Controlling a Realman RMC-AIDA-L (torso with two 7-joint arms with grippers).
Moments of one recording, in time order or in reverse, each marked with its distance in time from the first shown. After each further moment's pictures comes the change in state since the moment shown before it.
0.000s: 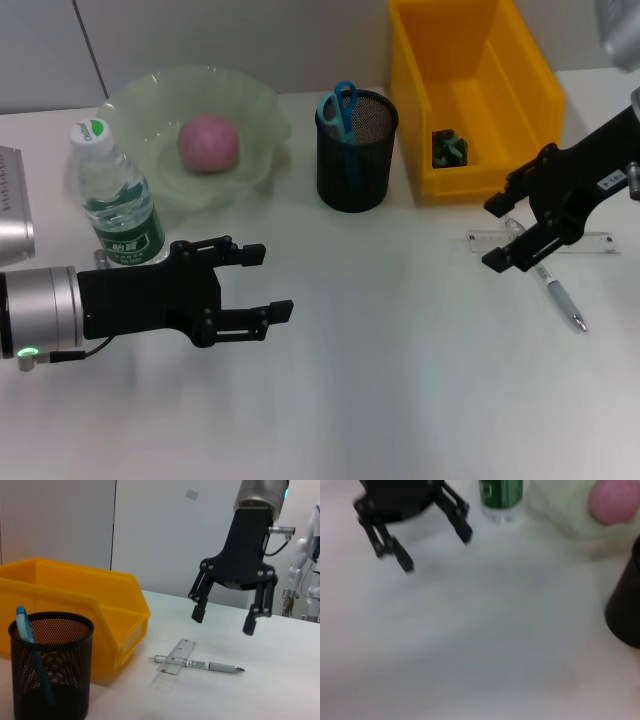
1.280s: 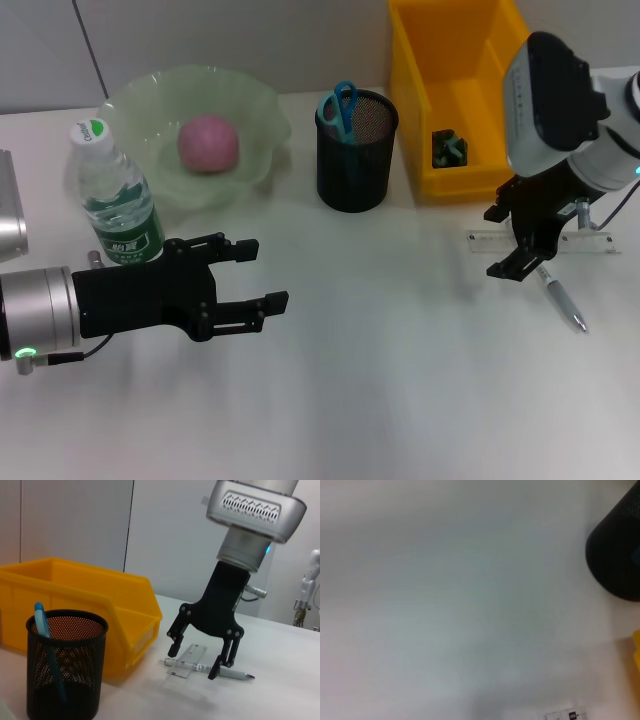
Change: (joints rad) left arm 0.011 -0.005 -0.023 -0.006 -0.008 -0.011 -0.019; right arm 0.032 0.049 -0.214 0.185 -0.184 0.382 -0.124
